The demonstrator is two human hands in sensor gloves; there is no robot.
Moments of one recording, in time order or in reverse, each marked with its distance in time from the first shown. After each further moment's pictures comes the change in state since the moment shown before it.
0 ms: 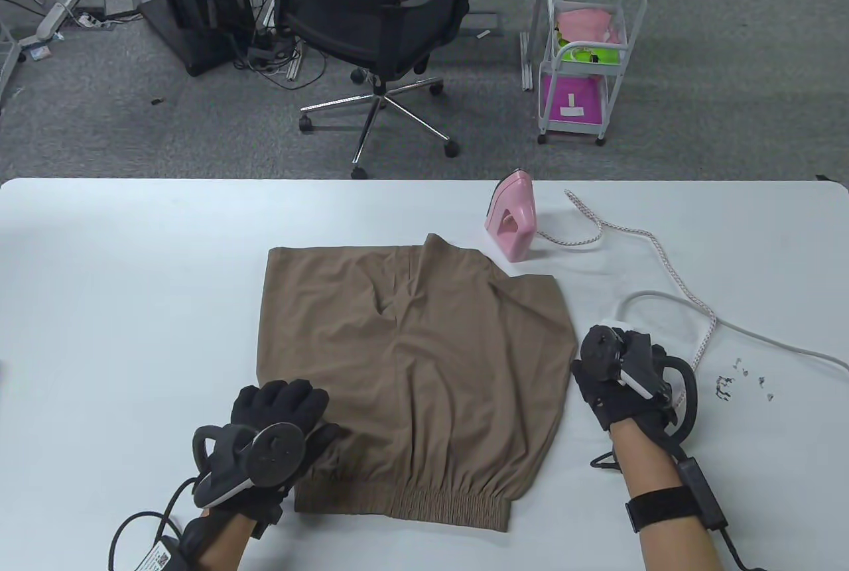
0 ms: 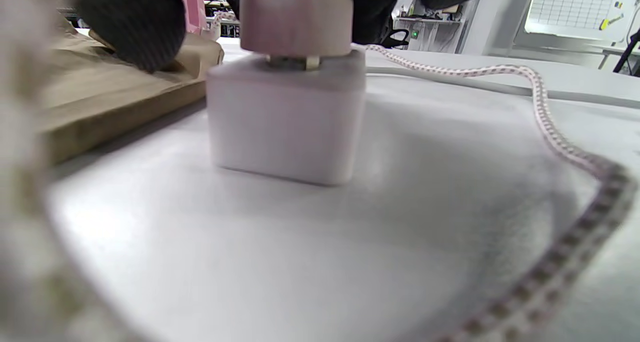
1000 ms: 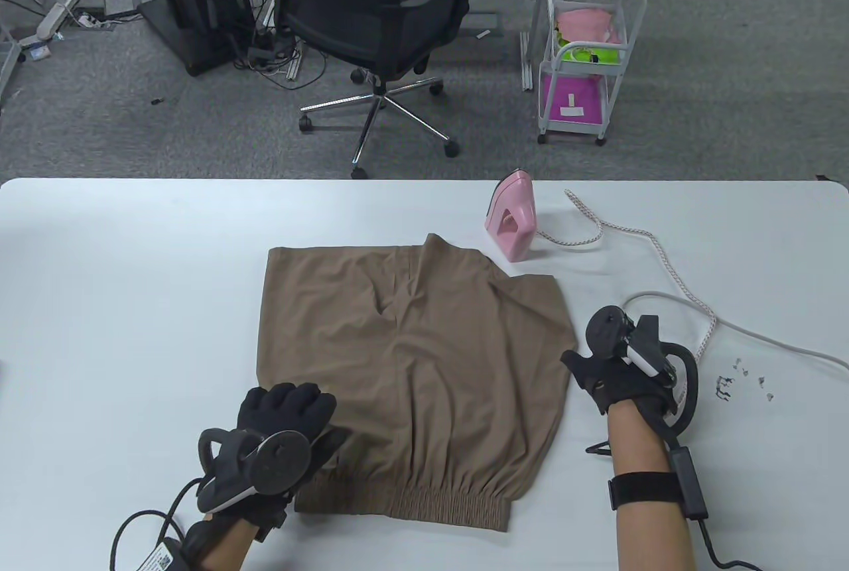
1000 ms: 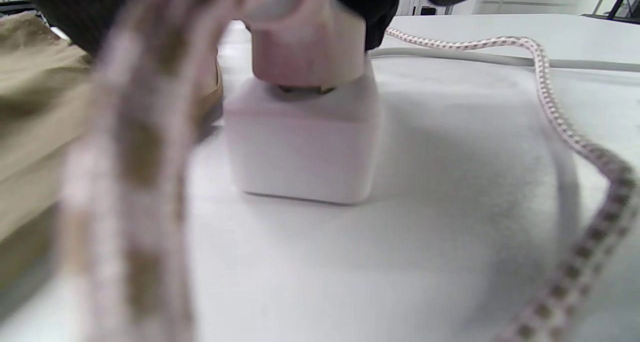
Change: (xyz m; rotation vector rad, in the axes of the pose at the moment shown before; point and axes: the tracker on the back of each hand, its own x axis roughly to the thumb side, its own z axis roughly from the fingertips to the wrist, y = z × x) left_hand 0.008 0.000 0.003 0.014 -0.041 0.009; right_hand -0.001 -0.011 -0.011 0.101 0.033 -0.077
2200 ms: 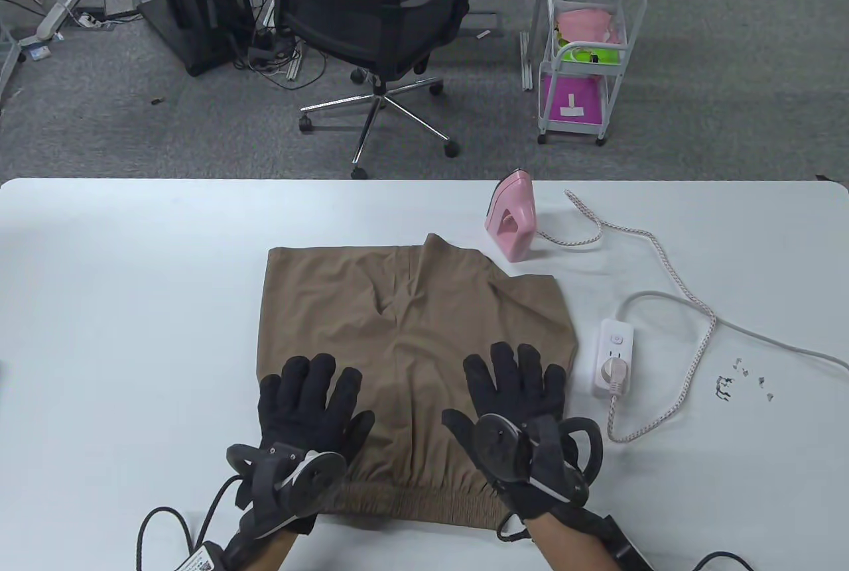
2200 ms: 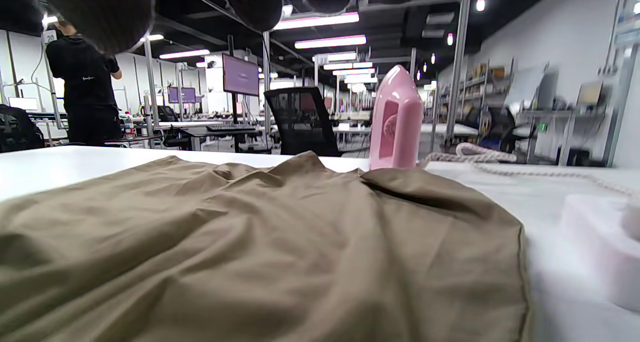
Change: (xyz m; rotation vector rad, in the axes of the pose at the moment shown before) left_hand 0.053 0.015 0.001 0.314 0.057 -0.099; right_hand 0.136 0.010 0.158 -0.441 -0.419 0.058
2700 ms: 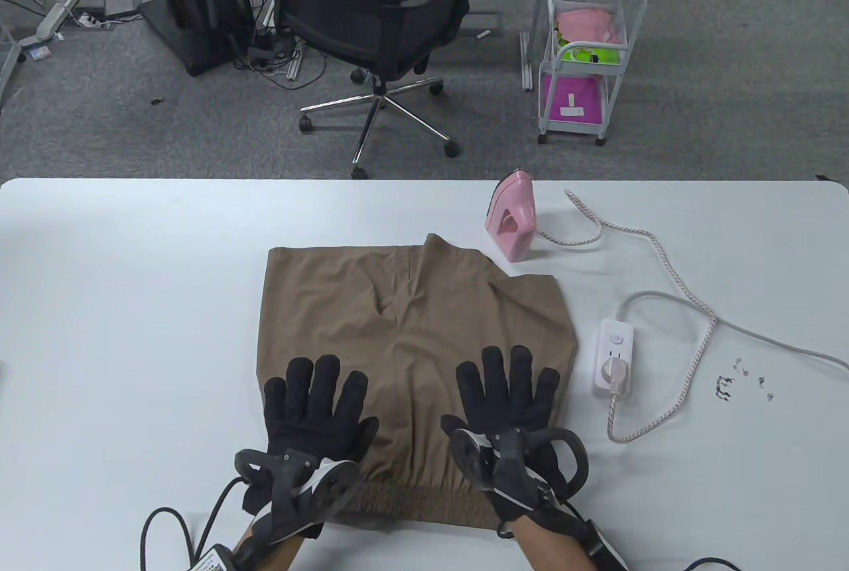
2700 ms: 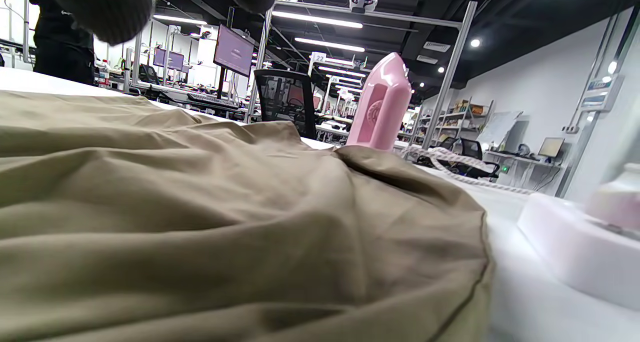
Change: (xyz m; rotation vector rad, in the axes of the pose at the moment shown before) left_hand 0.007 -0.010 0.004 -0.017 -0.027 -0.084; right_hand 0.007 0.038 -0.007 0.029 0.034 0.193
